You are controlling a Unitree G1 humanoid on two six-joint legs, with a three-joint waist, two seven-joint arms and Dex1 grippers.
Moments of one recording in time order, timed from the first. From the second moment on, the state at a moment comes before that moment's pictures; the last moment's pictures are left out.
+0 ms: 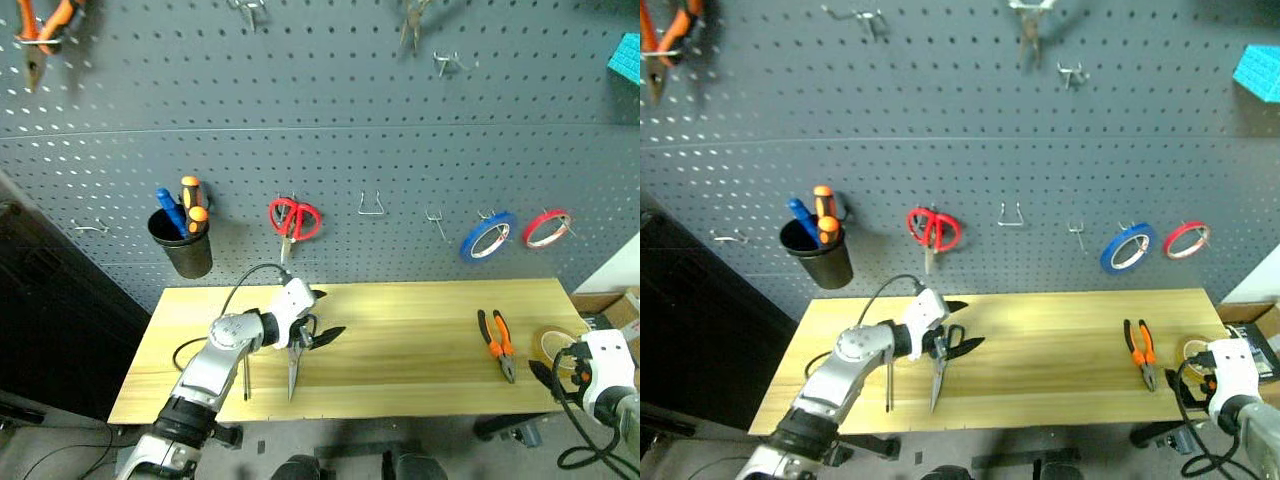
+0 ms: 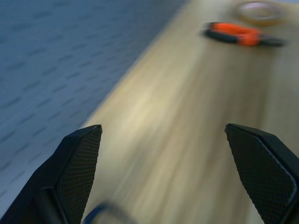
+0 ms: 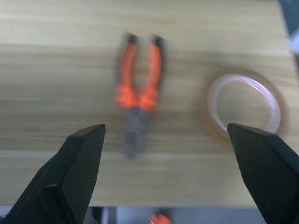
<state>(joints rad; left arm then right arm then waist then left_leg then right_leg) -0.32 0.40 -0.24 0.10 -0.09 0.19 -0.89 0.26 -0.64 -0.44 -0.21 0.33 0.74 0.39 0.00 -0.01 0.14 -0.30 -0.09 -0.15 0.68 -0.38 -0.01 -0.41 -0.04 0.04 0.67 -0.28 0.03</state>
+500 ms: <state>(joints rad) -0.41 0.43 -0.34 -0.11 -0.15 0.46 -1.02 -0.06 -0.79 -0.33 0.31 0.27 0.61 0.56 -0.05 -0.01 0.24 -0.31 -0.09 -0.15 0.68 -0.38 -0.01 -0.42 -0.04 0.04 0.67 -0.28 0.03</state>
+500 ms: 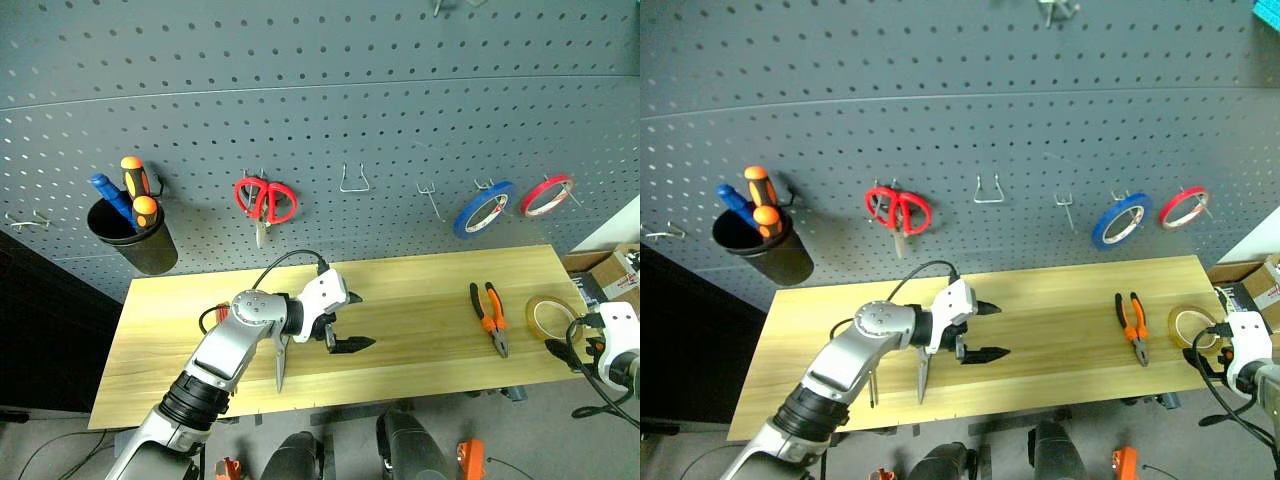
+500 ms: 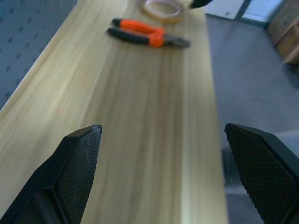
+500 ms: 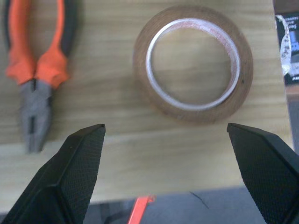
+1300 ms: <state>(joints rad) -0.35 0.53 -0.32 -0.26 -0.20 0.54 -1.01 -0.47 -0.78 -0.11 1.03 0.06 0.24 0.72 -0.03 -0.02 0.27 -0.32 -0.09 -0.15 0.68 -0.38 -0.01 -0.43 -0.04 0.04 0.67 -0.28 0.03</state>
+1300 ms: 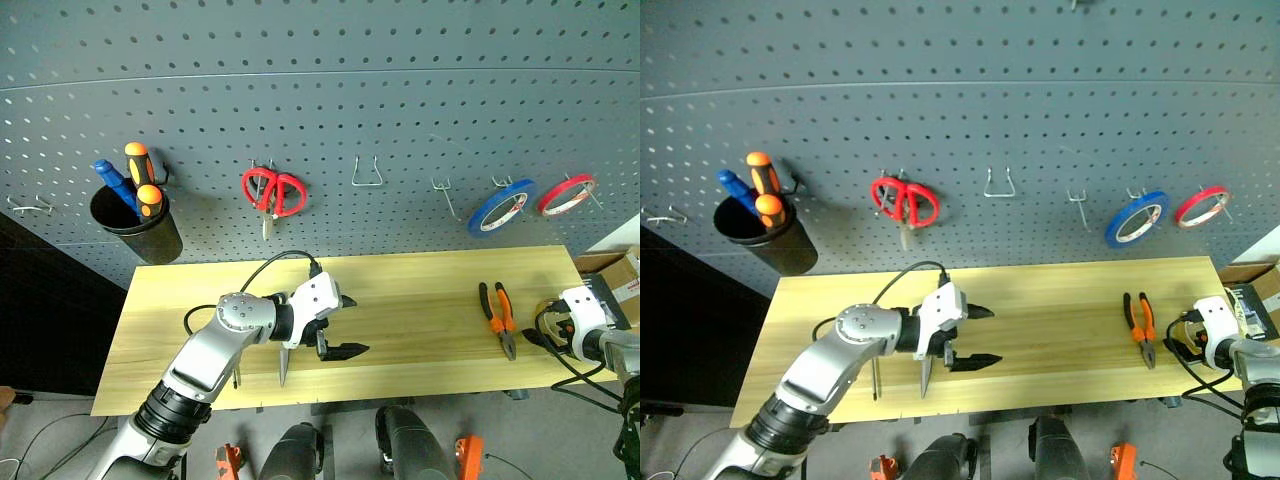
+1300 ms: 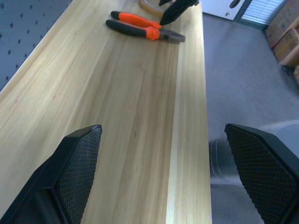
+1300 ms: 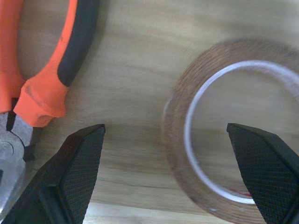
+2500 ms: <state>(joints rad) -0.23 0.51 -0.12 -0.17 -0.31 0.22 -0.98 0.28 -0.56 -0.32 -0.59 0.12 0.64 0.39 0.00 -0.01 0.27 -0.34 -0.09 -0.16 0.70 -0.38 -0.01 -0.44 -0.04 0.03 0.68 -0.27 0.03</state>
